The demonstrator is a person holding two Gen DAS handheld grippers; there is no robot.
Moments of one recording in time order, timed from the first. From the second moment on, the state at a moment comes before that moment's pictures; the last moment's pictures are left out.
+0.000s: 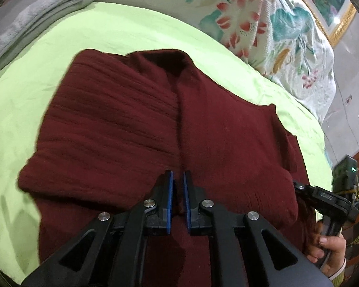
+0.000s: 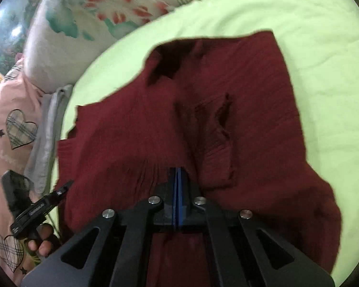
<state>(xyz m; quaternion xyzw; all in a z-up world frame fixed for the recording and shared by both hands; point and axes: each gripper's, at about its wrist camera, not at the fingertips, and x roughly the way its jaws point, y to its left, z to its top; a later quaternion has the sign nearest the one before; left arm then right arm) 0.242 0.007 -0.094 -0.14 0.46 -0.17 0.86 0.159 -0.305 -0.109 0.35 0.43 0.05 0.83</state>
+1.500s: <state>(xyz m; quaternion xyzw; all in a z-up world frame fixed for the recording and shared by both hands) 0.006 0.118 -0.115 -0.12 0.50 -0.21 0.83 -0.092 -0.286 -0.121 0.40 0.43 0.21 0.78</state>
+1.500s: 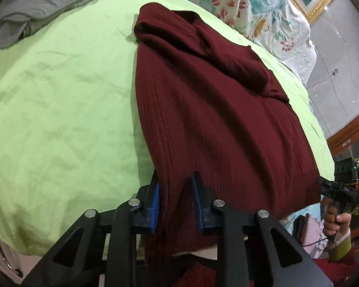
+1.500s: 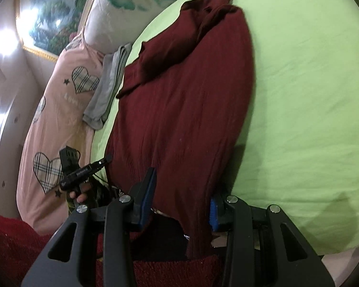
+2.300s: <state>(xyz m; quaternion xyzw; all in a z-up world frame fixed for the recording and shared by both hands) 0.014 0.123 -0.078 -0.19 0.45 -0.25 0.83 -0.085 -0.311 -0.096 0.44 0.35 0.23 0.80</state>
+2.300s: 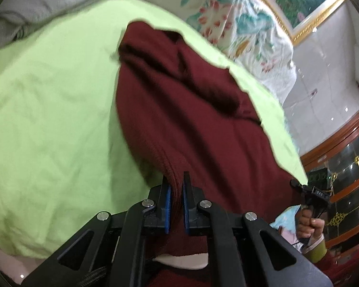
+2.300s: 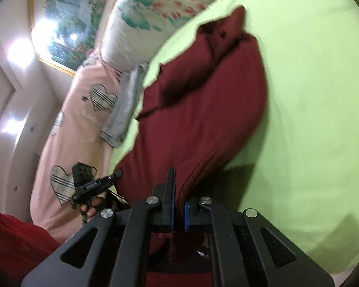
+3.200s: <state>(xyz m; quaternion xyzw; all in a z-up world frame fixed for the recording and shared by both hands) 0.310 0.081 -0.067 -0.23 0.42 -0.12 0.87 0.197 -0.400 -0.116 0.47 0.38 0.10 0.79</state>
